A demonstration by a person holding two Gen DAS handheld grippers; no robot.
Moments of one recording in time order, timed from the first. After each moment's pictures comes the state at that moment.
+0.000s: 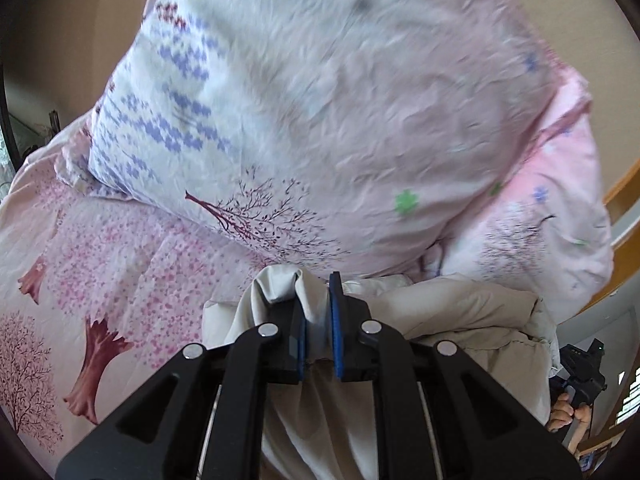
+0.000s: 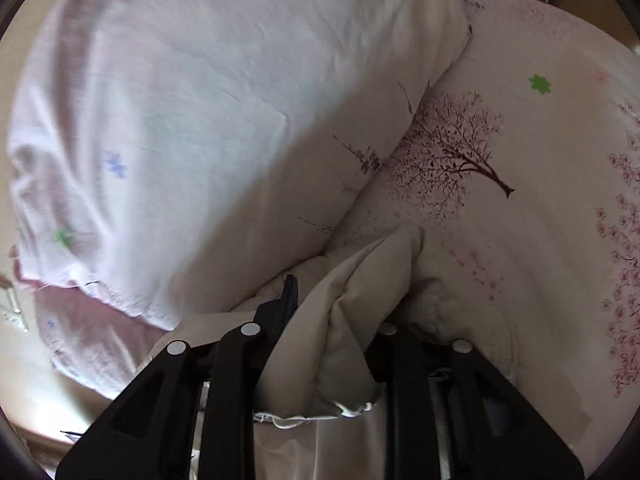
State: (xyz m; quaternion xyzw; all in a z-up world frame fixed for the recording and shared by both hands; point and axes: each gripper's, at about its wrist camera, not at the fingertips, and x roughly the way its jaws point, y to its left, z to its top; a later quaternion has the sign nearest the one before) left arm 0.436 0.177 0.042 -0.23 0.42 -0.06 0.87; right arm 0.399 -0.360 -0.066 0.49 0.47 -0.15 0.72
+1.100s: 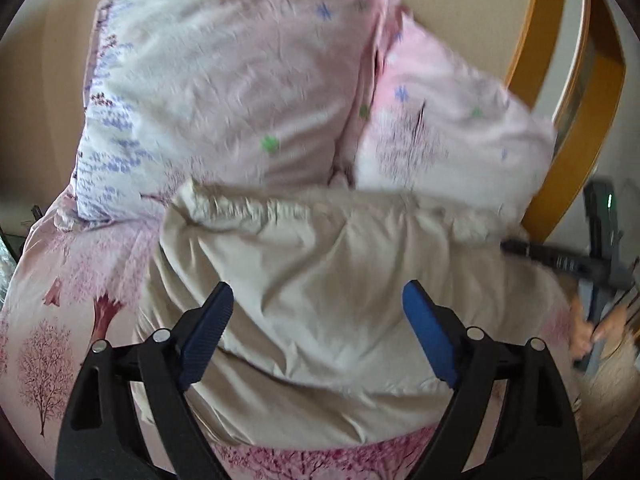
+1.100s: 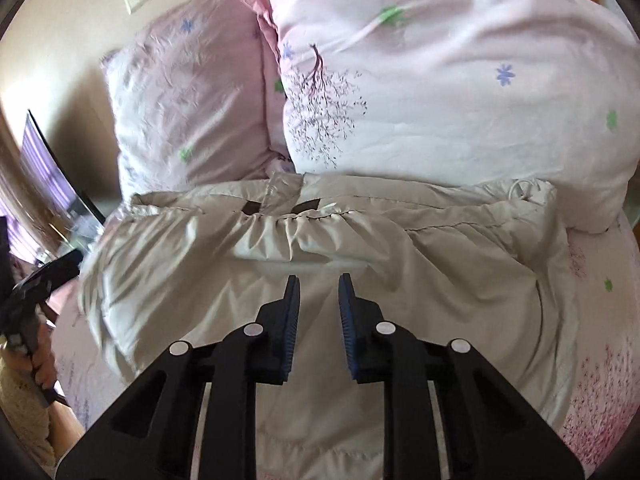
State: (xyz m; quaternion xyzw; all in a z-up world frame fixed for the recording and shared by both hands) left arm 0.299 0.093 0.065 -0.05 0.36 -0.15 0.92; right arm 0.365 -0.201 0.015 0.10 0.50 0.11 0.86
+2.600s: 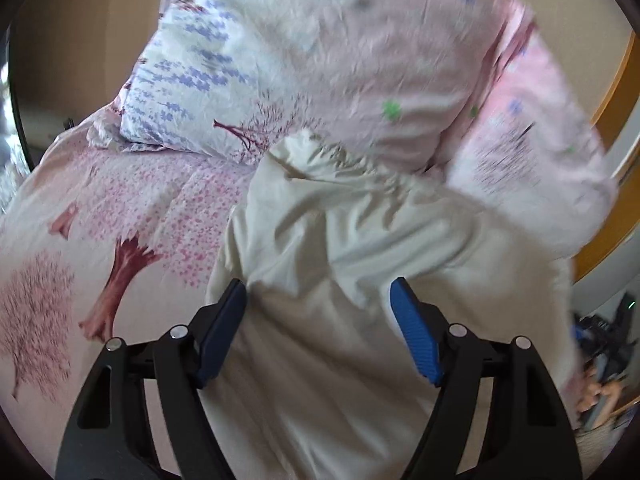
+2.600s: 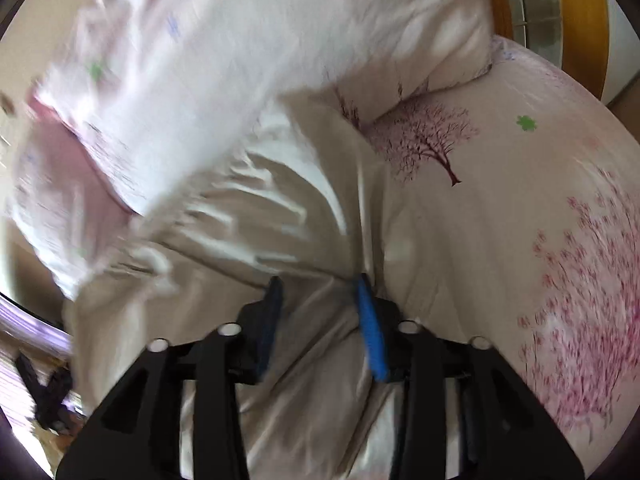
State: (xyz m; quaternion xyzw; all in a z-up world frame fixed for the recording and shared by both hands) left arm 0.326 0.167 0.024 -0.18 0.40 -0.08 0.90; right arm 0.300 -0.358 -0.044 0.34 0.47 -0.06 0.81
